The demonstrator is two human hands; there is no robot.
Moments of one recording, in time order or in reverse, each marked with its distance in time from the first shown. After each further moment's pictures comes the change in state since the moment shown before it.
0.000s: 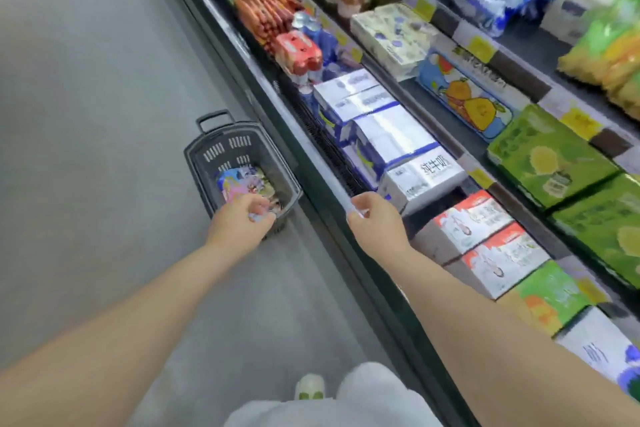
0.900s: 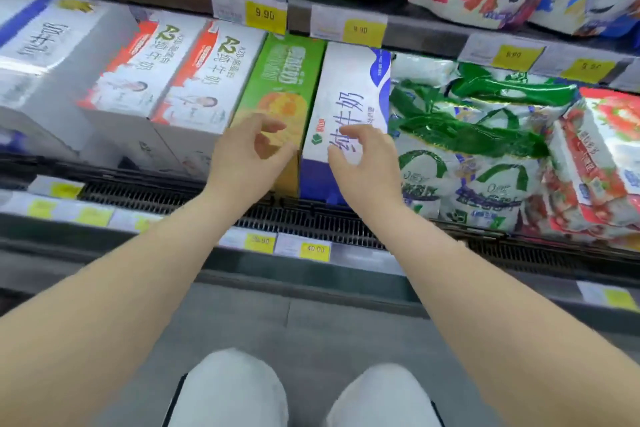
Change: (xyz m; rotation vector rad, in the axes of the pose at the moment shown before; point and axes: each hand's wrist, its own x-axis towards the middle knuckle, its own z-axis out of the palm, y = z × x) left_hand -0.140 0.126 0.515 -0.105 -0.500 0.913; right_hand -0.154 0.470 -0.084 0.075 0.930 0.297
